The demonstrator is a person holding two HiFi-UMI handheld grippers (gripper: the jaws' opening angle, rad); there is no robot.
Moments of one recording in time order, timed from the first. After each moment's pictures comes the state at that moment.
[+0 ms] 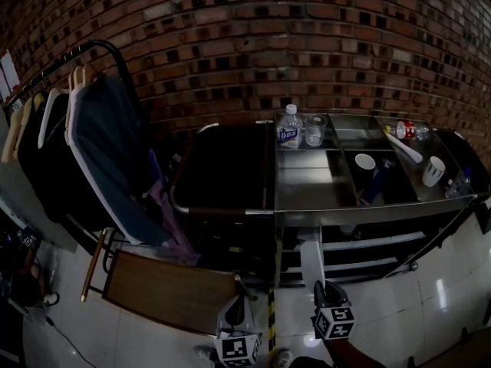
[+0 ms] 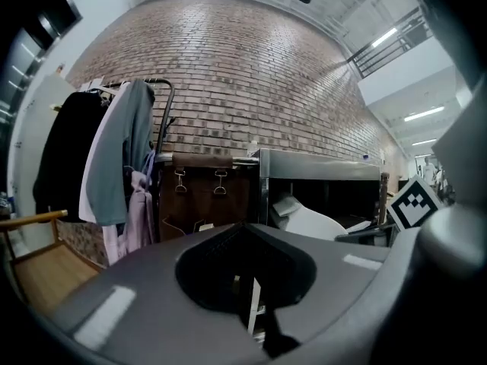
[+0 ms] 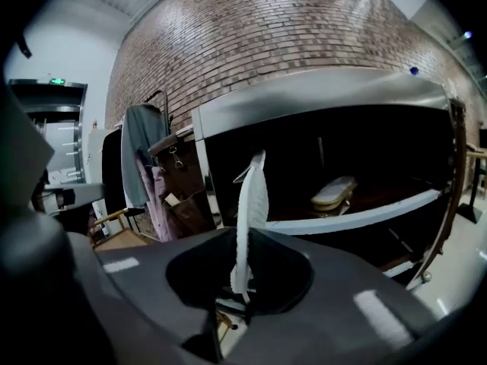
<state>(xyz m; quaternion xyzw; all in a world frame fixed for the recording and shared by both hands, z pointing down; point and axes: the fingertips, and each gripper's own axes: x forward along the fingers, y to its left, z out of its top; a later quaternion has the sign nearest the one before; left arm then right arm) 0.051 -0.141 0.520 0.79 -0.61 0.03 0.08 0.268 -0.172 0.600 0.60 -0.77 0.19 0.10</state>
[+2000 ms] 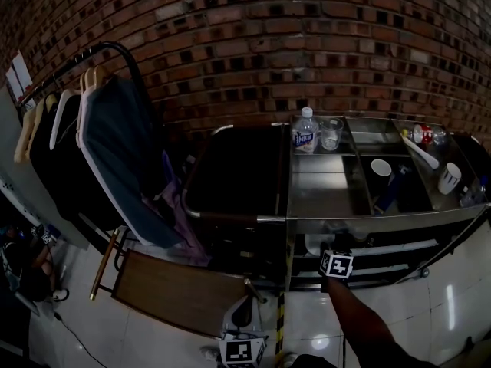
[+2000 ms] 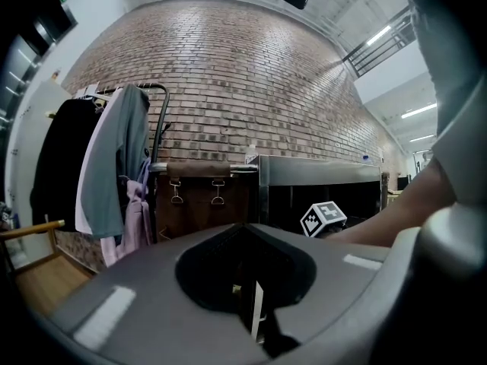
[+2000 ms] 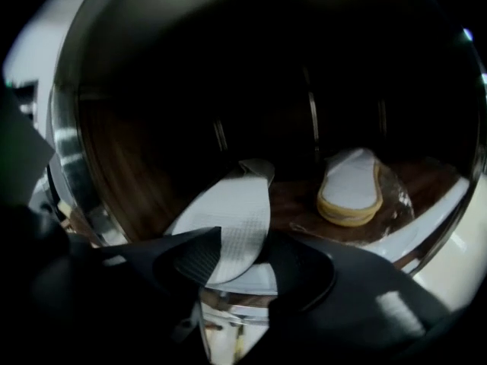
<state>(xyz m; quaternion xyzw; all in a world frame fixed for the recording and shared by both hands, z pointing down) 0.055 -0.153 0.499 0.79 -0.61 0.03 0.05 0.307 -0.359 0.680 0.65 -0.69 0.27 0.16</state>
